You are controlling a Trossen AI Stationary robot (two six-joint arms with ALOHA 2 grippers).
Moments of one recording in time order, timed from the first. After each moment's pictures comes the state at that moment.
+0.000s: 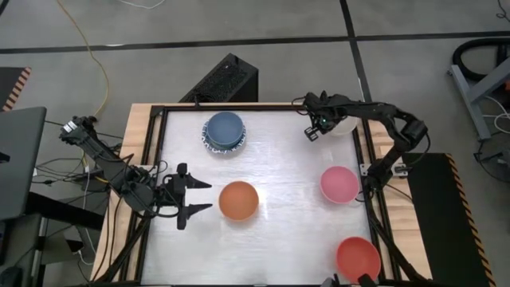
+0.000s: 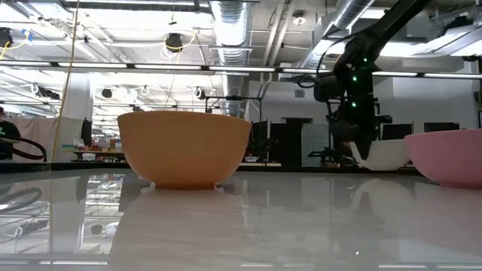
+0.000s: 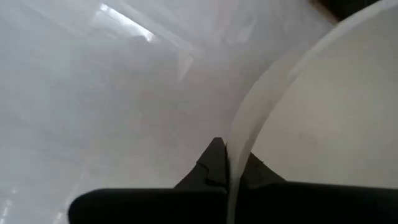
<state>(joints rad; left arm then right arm) -0.69 0.96 0.81 -0.15 -0.75 -0.36 -0.75 1.61 1.03 -0.87 0.26 0.24</state>
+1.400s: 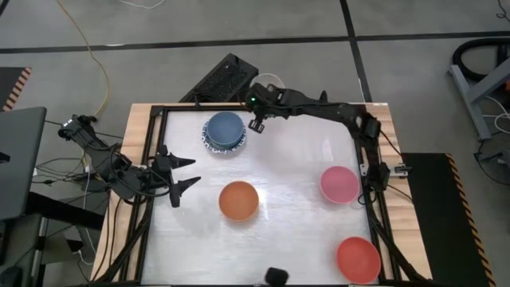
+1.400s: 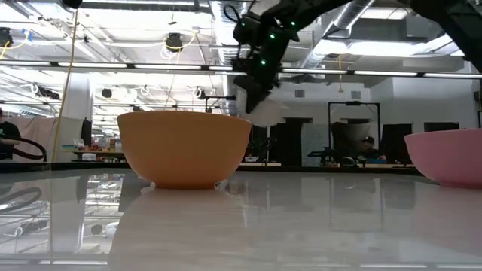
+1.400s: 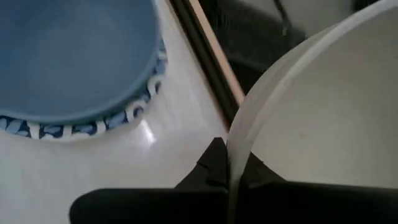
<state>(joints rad) -0.69 0.78 0.81 -0.39 -1.00 -0.43 -0.41 1.99 1.85 -0.75 0.30 -0.12</state>
